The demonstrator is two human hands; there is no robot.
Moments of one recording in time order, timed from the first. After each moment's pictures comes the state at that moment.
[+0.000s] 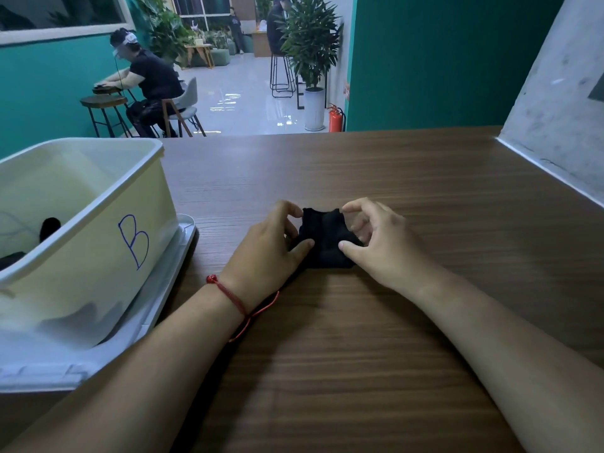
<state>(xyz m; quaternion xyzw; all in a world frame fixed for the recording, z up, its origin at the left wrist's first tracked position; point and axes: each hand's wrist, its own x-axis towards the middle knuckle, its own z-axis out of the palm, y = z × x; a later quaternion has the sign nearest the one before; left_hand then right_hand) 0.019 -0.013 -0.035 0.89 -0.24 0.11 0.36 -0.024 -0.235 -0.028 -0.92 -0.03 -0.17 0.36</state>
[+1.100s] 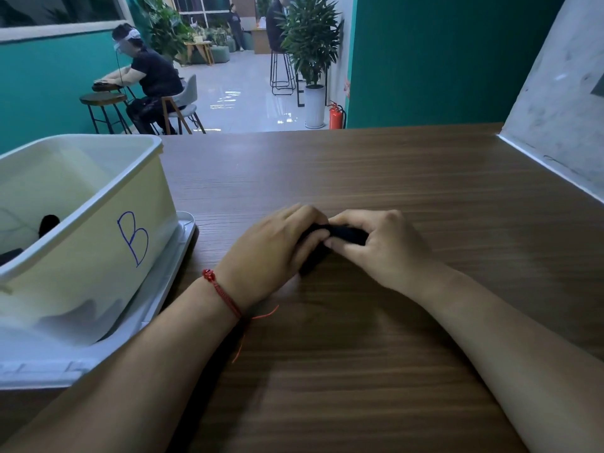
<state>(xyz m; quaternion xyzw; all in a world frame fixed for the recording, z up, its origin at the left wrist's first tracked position) 0.007 -0.013 -0.014 0.84 -0.42 0.21 0.27 -0.030 -0.233 -0.020 -0.91 -0.14 -0.17 0.35</state>
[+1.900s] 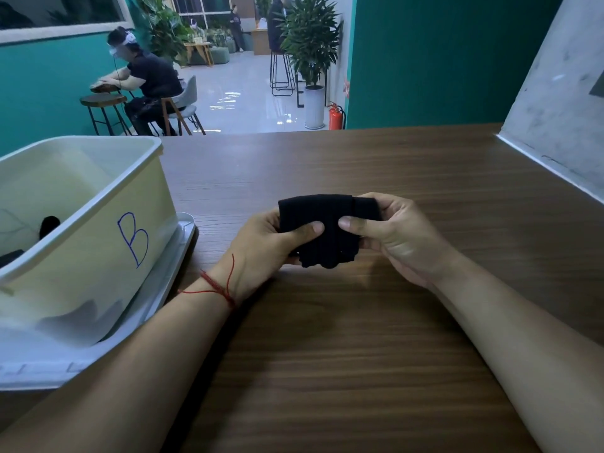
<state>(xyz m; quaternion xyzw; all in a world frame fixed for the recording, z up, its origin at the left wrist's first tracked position) 0.003 -0.015 -0.011 0.70 -0.19 -0.12 0.68 -0.030 -0.243 -0.006 -0.66 -0.07 -0.01 0.75</state>
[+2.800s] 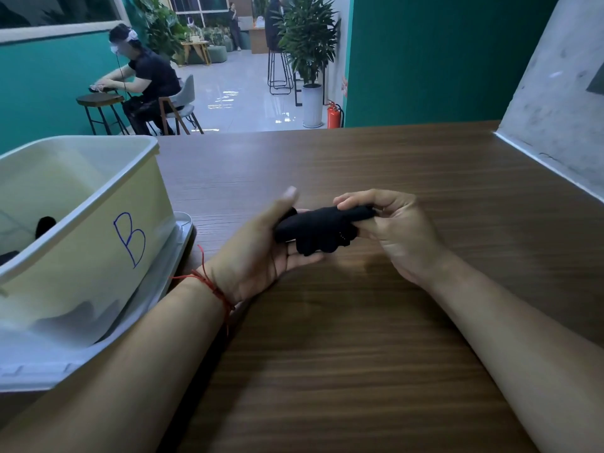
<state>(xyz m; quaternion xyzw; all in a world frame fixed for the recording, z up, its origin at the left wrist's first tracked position) 0.004 -0.021 0.001 0.56 -0.07 -0.29 0.77 -0.026 -0.239 -0.013 -0.69 -0.12 -0.13 0.70</state>
